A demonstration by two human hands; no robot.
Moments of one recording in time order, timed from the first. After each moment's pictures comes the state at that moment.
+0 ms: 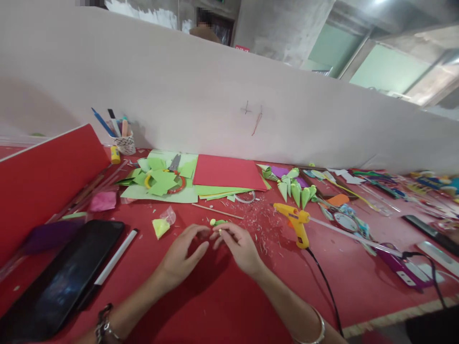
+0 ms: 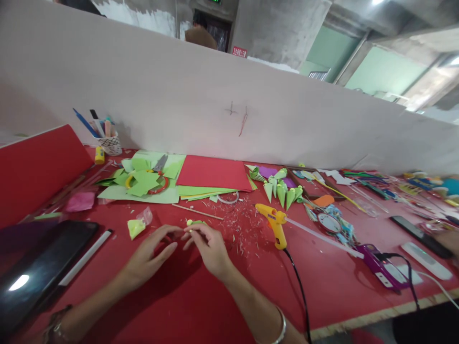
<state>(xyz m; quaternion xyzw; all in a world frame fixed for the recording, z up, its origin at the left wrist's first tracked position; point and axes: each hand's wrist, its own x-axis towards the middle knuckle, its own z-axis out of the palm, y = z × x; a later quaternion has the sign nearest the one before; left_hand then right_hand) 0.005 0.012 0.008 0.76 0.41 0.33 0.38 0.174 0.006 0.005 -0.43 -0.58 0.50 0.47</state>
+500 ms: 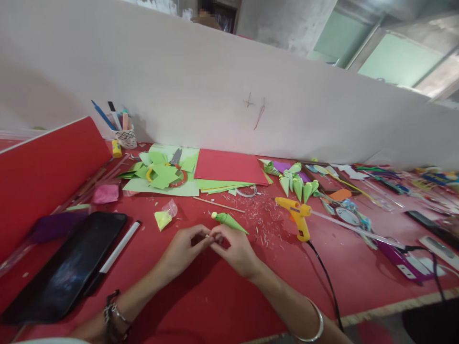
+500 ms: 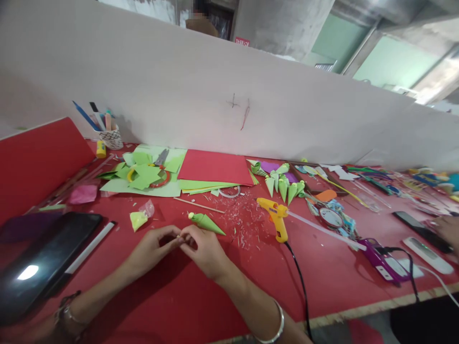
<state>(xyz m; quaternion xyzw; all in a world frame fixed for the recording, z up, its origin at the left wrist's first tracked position) 0.007 0.014 0.006 0.71 0.41 0.30 0.49 0.168 -0.005 0.006 -0.46 -0.74 0.34 0.36</state>
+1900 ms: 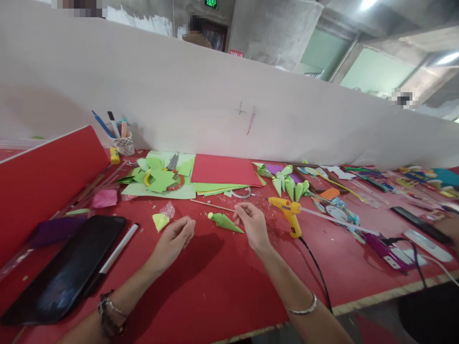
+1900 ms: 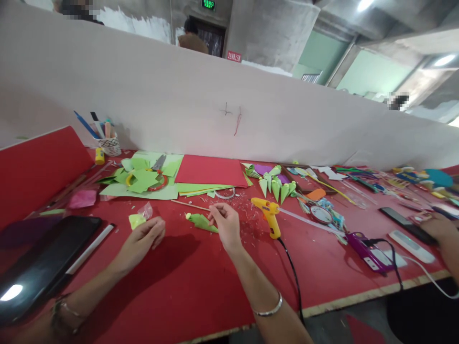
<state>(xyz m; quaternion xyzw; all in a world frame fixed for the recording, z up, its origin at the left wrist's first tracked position) -0.002 0.015 0.011 0.64 0.42 0.40 0.49 0.201 0.023 0.009 -0.50 -0.44 0.44 0.61</state>
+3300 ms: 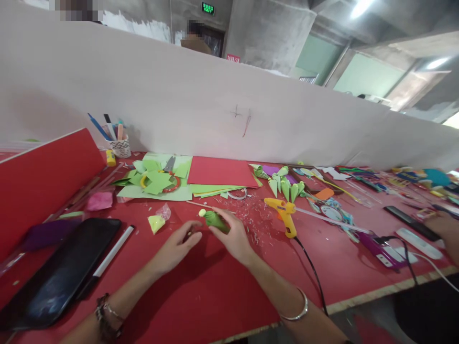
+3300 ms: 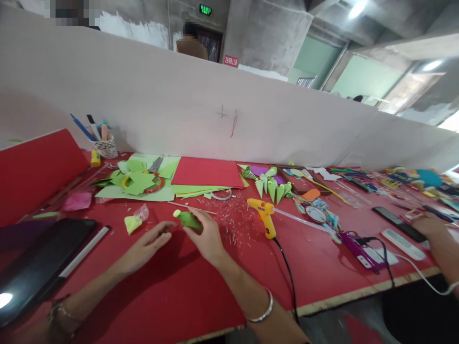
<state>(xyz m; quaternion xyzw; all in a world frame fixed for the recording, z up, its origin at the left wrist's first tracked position) 0.003 0.015 0.004 0.63 0.44 0.35 0.53 0.179 0.010 0.003 -0.50 -0.69 0.26 0.46</state>
